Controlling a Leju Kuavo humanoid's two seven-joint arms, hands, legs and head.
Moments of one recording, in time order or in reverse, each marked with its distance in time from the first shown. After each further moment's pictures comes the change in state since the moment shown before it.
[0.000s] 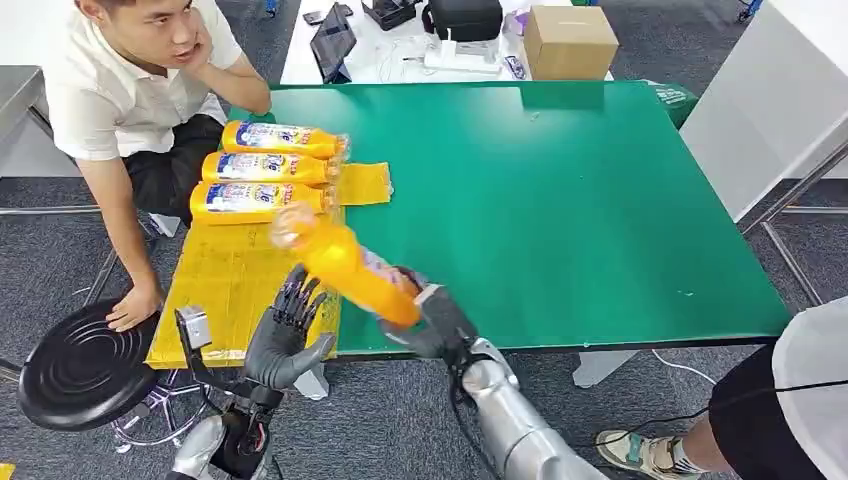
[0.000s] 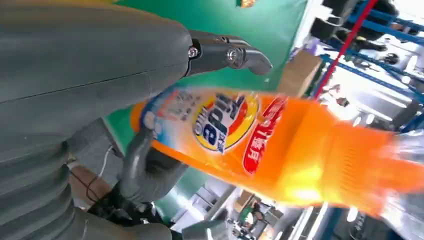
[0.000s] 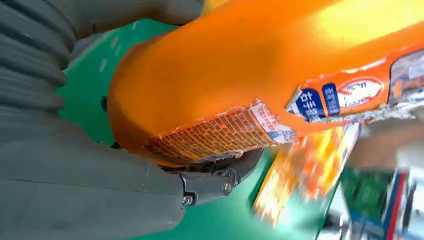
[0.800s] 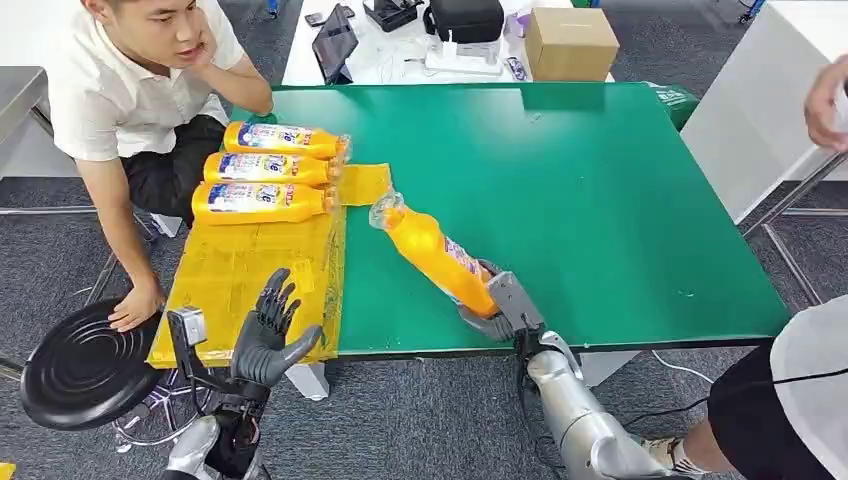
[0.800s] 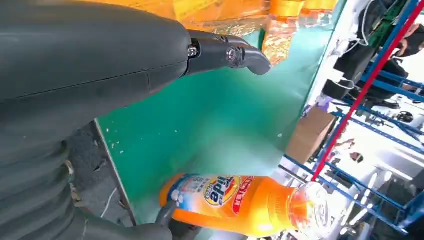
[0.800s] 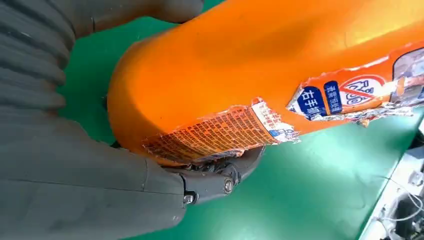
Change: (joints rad) left arm 0.005 -0.004 0.071 0.044 -0.066 0.111 0.000; right arm -0.050 -0.184 -0.208 0.087 0.075 -0.086 0.015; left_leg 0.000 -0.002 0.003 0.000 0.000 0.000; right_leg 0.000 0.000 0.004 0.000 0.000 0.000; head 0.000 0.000
